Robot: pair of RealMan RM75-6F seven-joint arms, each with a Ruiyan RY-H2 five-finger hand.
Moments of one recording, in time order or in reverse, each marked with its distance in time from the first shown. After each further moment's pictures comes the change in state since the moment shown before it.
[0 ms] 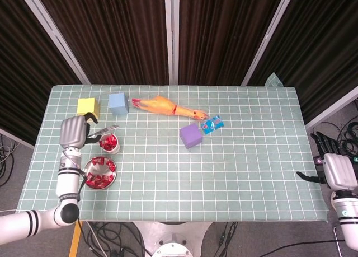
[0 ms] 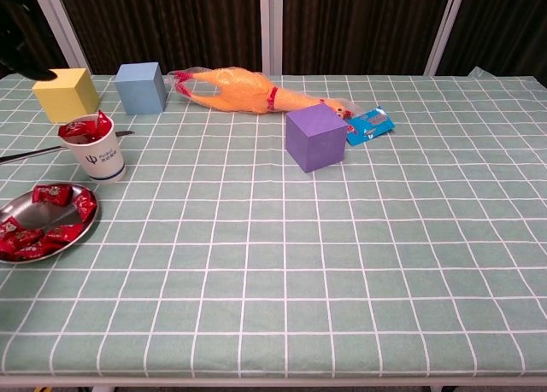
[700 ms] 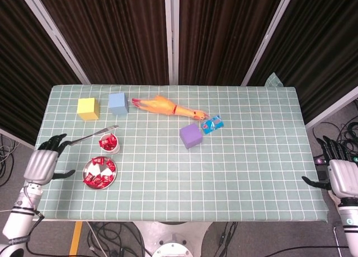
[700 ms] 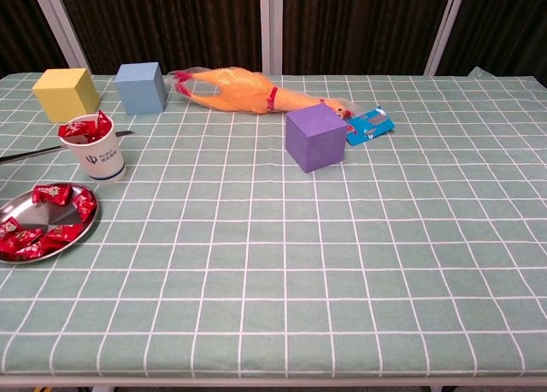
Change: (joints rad) left arm 0.300 0.169 0.332 0.171 0.551 0.018 -0.344; right arm -0.049 -0.004 -0.021 -0.006 -0.036 0.085 -0.066
